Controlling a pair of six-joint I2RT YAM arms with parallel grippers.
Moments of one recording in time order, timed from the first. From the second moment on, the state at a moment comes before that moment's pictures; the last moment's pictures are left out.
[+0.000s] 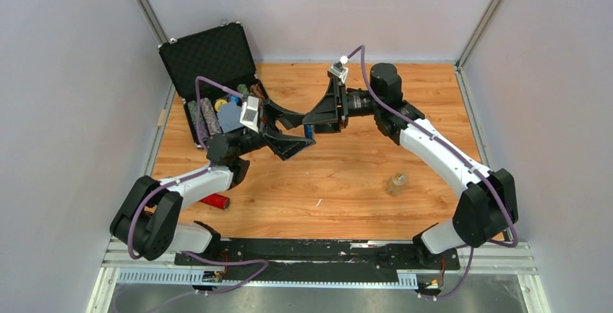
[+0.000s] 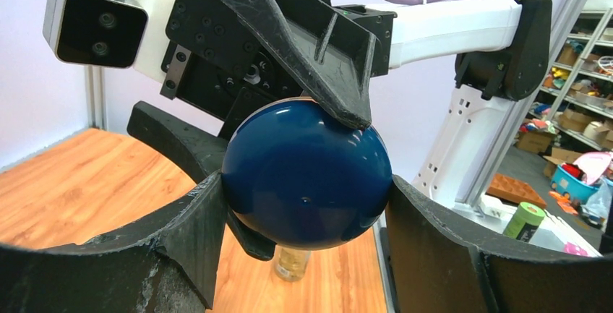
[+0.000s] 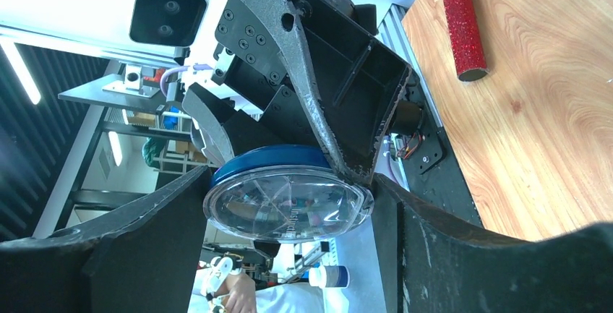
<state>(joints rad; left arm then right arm) -0.51 1.34 0.57 1.45 0.78 -0.73 0.50 1.47 1.24 0.08 -1.10 1.08</state>
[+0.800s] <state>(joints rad) -0.42 1.33 0.60 1.45 0.80 -0.79 0.40 1.41 1.24 -0.04 -1.14 1.00</state>
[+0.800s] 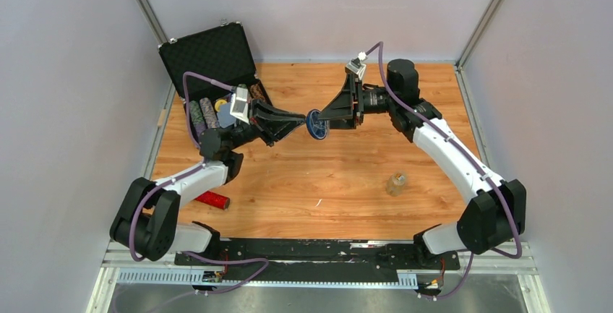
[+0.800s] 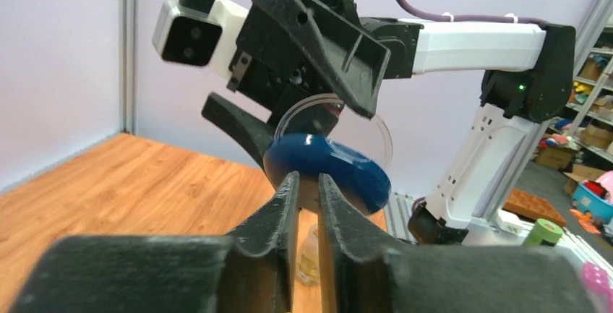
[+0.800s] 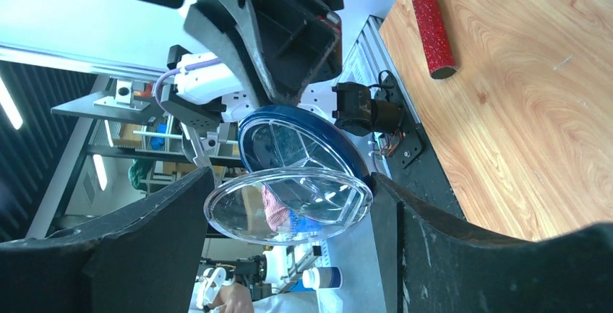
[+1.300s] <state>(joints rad) -0.42 1.21 0.73 0.71 0.55 -0.47 0.40 1.52 1.27 -0.35 -0.89 0.78</state>
